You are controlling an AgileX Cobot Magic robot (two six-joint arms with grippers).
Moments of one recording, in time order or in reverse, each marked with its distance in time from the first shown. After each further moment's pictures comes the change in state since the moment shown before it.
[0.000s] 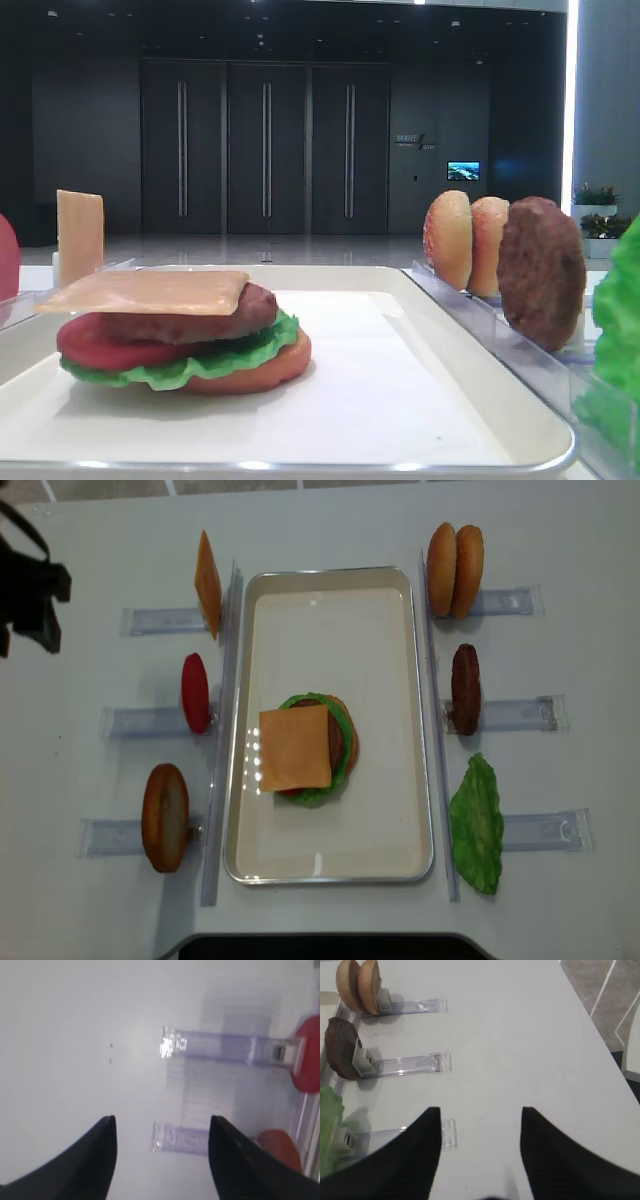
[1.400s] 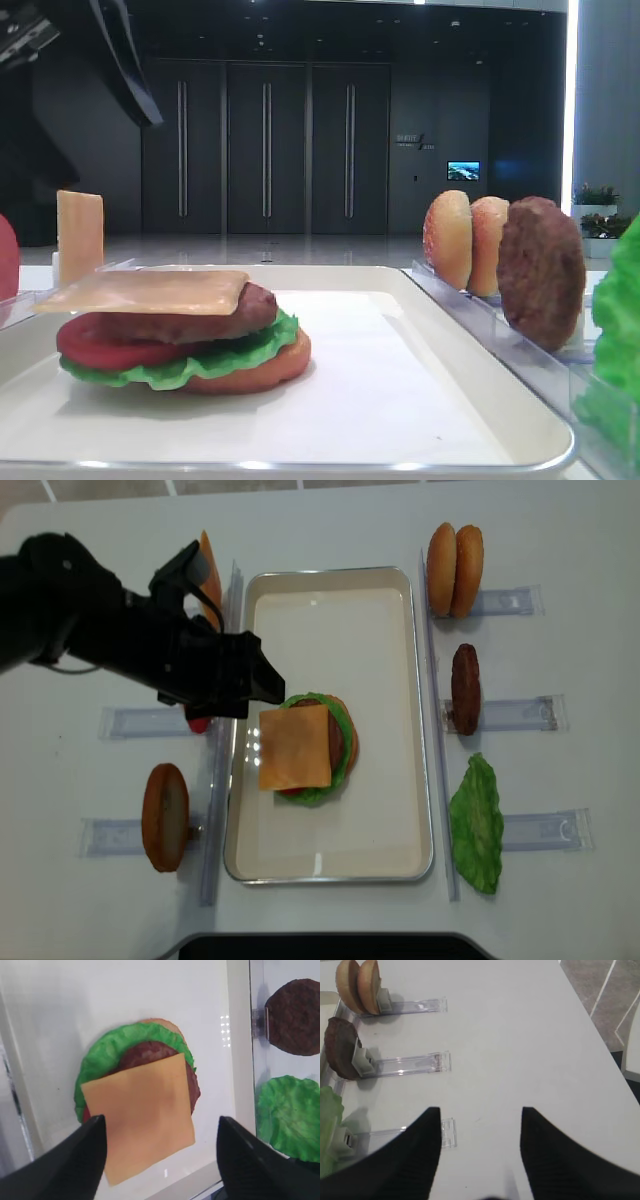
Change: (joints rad) left arm -0.298 0.191 0.229 -0.885 -0.458 0.381; right arm 0.000 0.000 0.000 0.000 0.000 0.000
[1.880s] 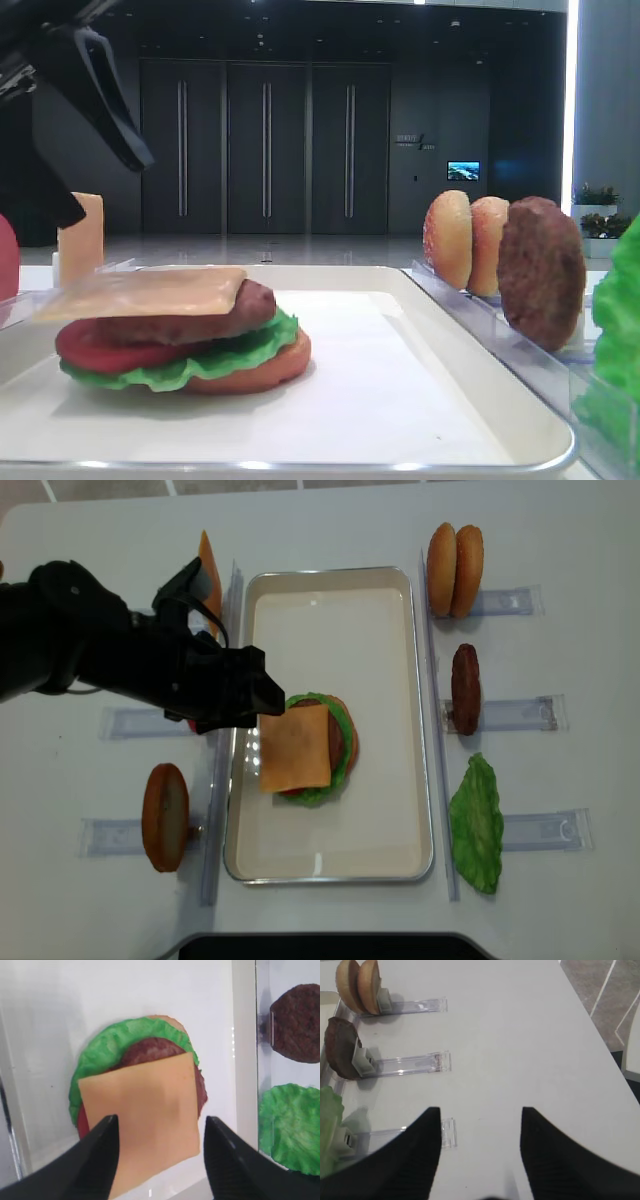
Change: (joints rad) left arm -0.010 0.000 0.119 -0.151 -0.107 0.117; right arm 0.000 0.000 0.000 0.000 0.000 0.000
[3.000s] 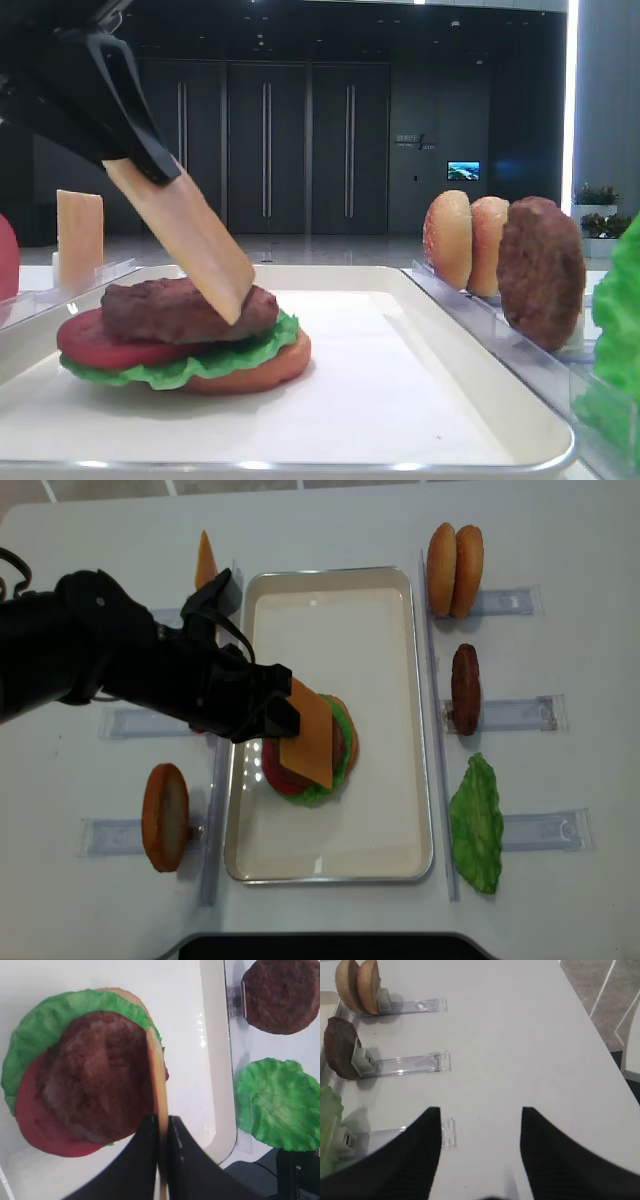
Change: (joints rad) left arm -0.112 0.000 -0.001 -0.038 -0.017 0.000; right arm 0.000 0.000 0.000 0.000 0.000 0.000
